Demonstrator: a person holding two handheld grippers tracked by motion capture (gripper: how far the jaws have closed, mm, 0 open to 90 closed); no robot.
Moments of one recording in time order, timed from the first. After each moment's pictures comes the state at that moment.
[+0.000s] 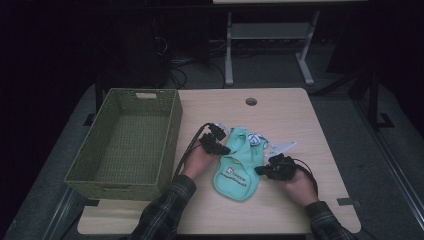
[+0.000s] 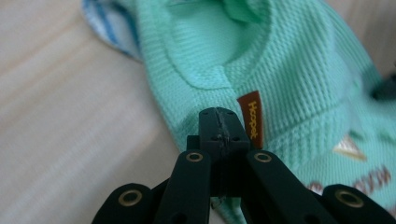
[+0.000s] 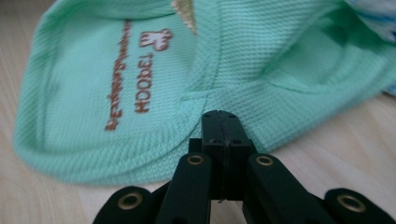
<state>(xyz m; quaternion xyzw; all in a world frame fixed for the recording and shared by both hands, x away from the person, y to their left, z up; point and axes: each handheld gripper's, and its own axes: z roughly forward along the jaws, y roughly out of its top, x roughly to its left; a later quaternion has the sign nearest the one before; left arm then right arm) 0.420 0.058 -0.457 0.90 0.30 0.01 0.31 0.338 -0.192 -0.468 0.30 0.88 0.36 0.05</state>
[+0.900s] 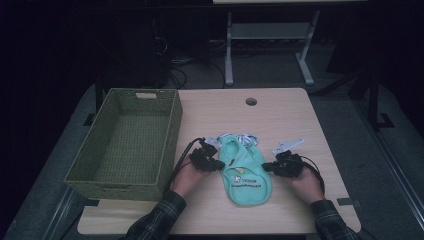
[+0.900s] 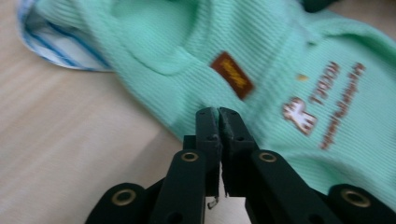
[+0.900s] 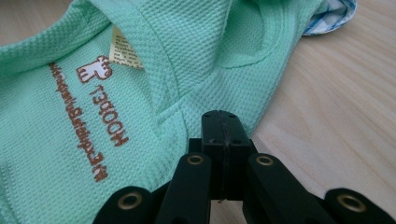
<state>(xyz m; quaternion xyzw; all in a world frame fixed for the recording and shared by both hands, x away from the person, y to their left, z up) 0.364 0.084 -0.452 0.90 0.29 0.00 0.33 0.345 -0.212 -0.466 0.33 0.88 0.35 0.07</state>
